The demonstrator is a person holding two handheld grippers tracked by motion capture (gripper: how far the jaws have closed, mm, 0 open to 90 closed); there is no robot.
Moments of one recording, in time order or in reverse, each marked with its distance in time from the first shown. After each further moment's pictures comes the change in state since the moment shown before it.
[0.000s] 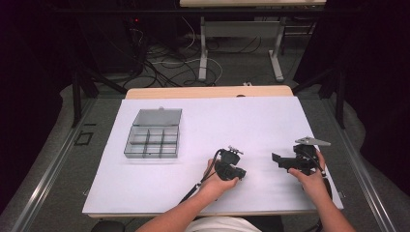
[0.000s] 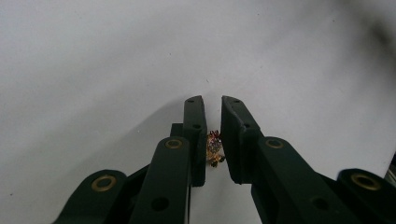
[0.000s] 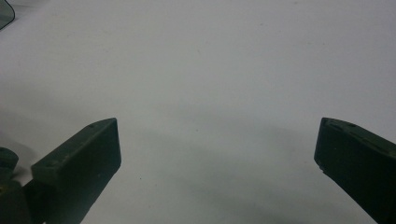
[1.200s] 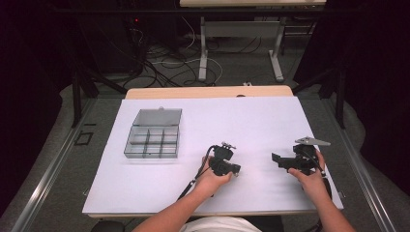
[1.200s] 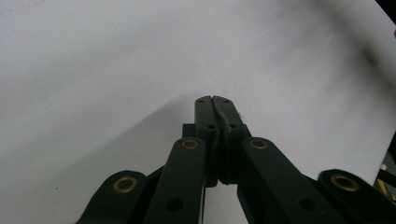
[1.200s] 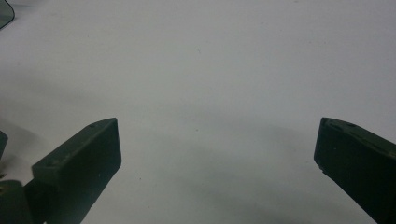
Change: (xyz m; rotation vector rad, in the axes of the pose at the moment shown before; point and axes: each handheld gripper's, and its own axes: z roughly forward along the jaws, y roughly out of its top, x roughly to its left) left arm 0.020 0.002 -0.010 -0.030 -0.043 -0.062; right arm 0.000 0.000 0.001 0.000 0.000 0.000
